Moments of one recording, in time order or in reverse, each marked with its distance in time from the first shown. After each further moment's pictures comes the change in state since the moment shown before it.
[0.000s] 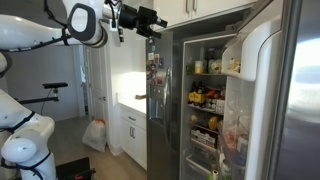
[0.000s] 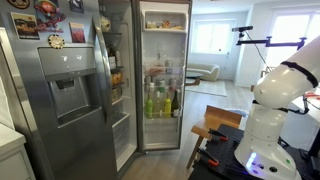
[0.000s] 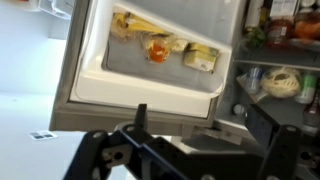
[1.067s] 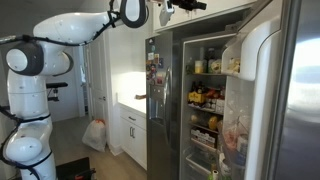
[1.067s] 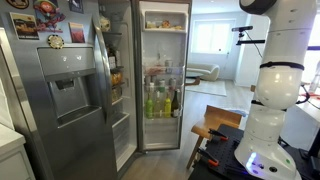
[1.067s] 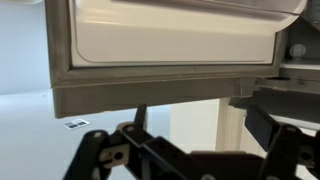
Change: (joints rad) arm 0.125 0.651 -0.294 0.774 0.627 -0.047 -0.216
